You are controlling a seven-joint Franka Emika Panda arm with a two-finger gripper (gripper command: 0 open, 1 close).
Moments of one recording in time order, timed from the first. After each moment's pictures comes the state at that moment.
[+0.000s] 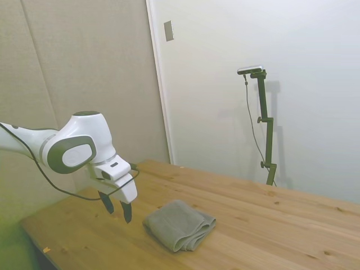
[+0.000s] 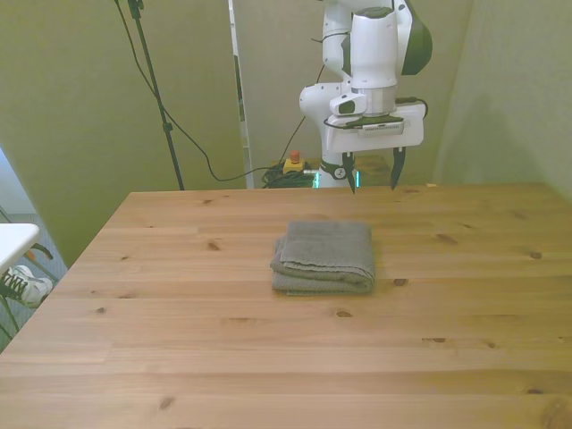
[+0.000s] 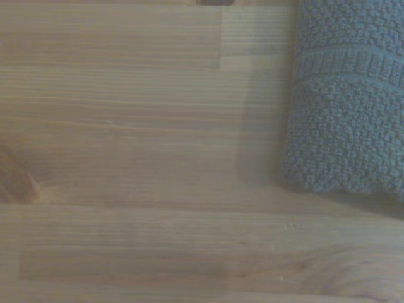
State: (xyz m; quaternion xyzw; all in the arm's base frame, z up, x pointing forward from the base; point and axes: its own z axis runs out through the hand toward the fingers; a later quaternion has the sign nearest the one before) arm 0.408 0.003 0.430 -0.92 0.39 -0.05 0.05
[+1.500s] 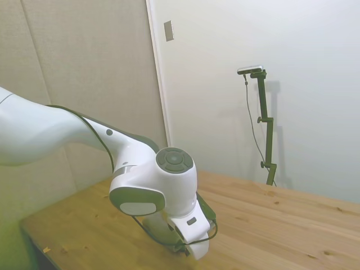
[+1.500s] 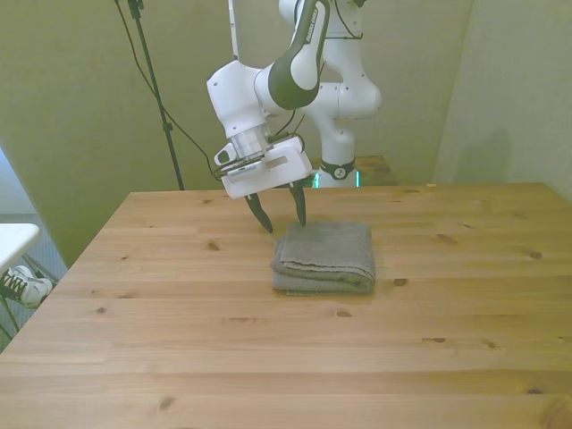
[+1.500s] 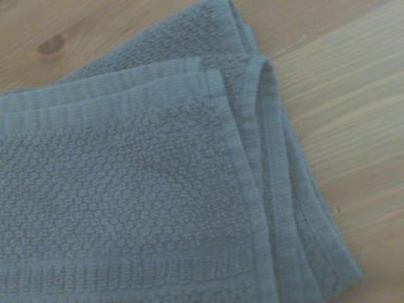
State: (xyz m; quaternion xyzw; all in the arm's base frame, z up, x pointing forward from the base) arm 0.432 -0.233 0.361 -0.81 0.53 -0.04 0.22
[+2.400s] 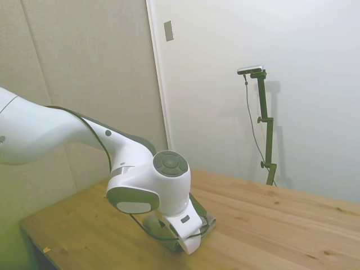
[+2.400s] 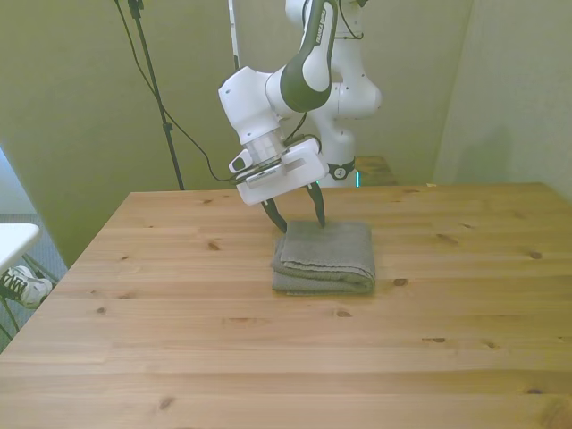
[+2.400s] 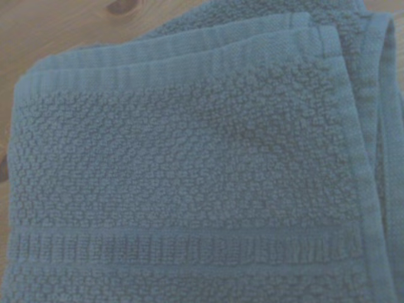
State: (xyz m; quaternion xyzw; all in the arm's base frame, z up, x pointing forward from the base) arm 0.436 -0.206 0.355 -0.83 0.50 -0.03 0.24
